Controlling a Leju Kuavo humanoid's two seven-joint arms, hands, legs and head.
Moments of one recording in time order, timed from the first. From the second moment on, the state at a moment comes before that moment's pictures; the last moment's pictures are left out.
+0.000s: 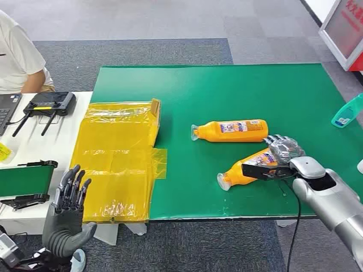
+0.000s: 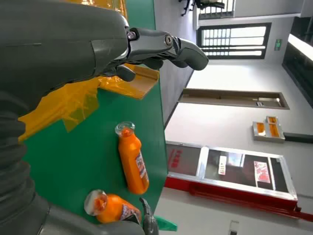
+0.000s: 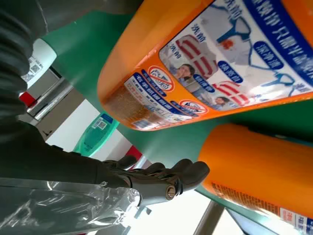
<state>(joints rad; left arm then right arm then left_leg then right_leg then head) 0.33 -0.12 0.04 -1.86 -0.03 -0.39 -0.55 -0.61 -0.50 0.64 -1.05 1.03 0.20 -0.13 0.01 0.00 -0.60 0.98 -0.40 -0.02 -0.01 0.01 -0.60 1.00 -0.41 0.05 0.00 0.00</state>
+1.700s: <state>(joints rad) 0.34 -0.09 0.03 -1.85 0.12 -0.52 -0.53 -0.52 -0.49 0.66 -0.99 0.85 0.02 -0.15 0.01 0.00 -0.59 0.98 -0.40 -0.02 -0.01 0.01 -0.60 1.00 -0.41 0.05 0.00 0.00</state>
